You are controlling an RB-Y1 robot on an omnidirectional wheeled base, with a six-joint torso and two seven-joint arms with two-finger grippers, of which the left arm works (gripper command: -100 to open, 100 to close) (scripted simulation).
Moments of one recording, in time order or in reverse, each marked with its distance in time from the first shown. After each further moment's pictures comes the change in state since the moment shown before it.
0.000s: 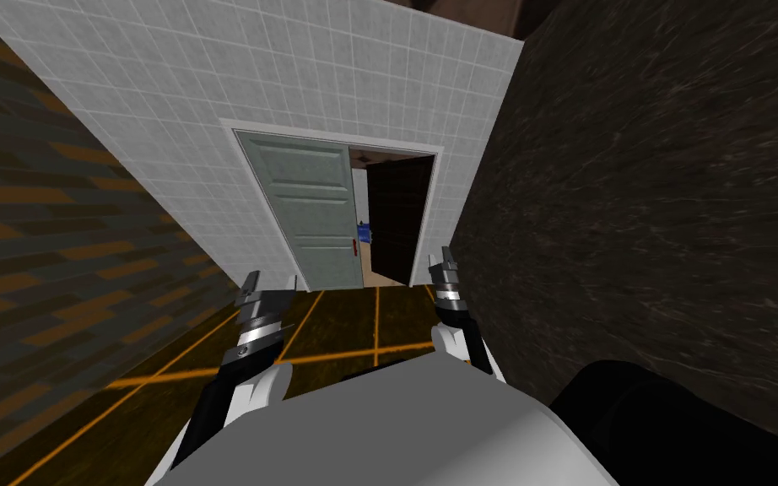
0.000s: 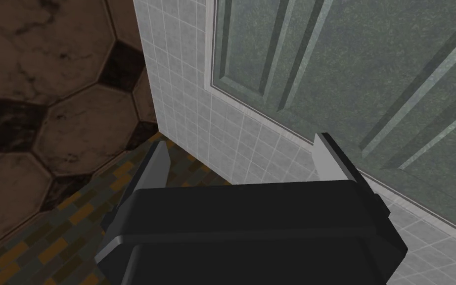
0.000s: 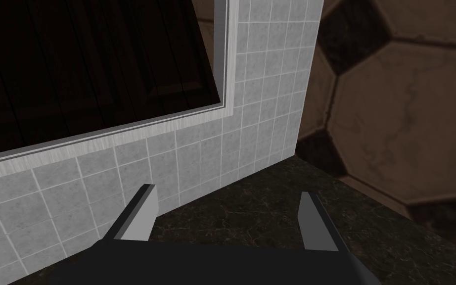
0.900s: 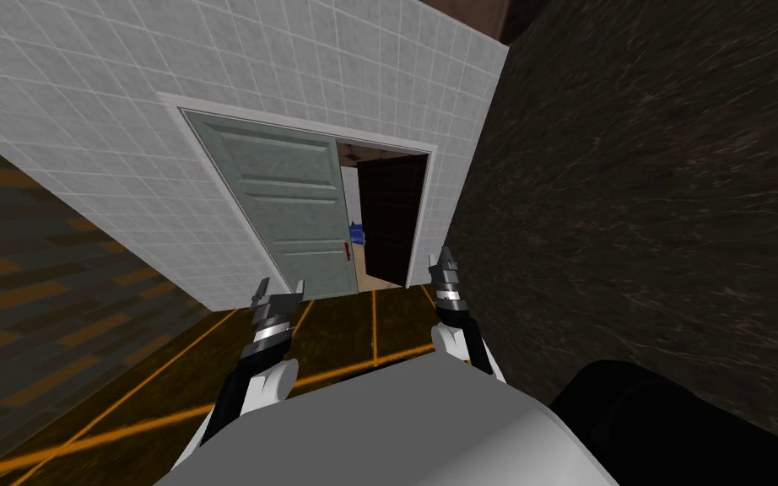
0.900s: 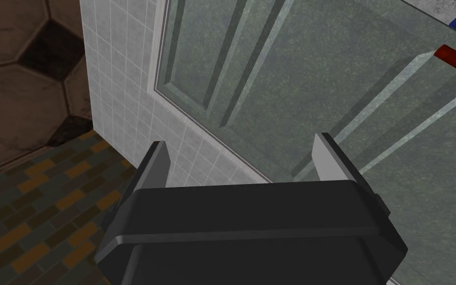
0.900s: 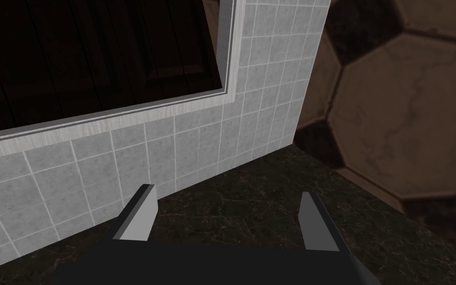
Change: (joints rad) arm -0.061 0.044 -0.003 0.178 0.087 -0.055 0.115
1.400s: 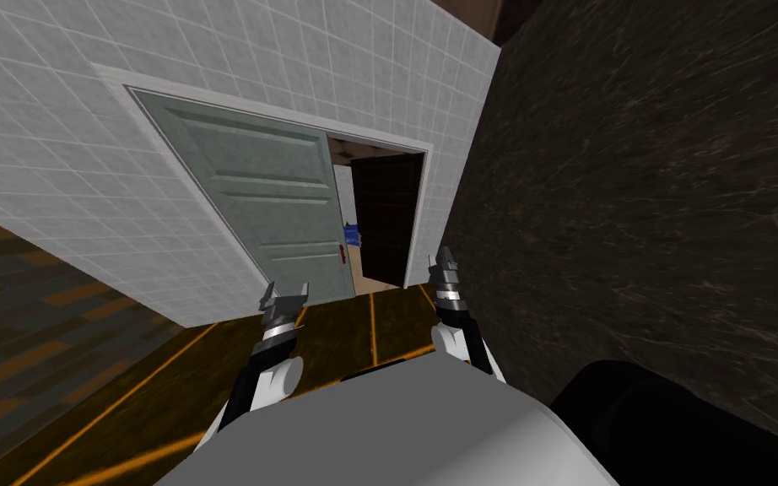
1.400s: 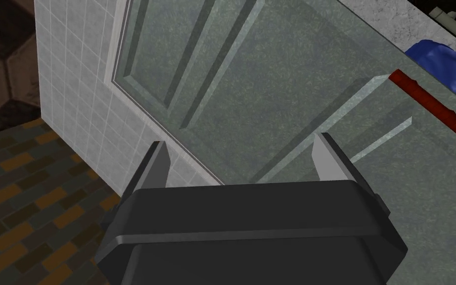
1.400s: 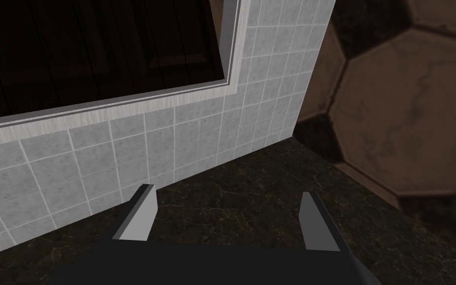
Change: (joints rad) arm -0.043 0.014 -0.008 0.118 0.055 -0.036 0.072
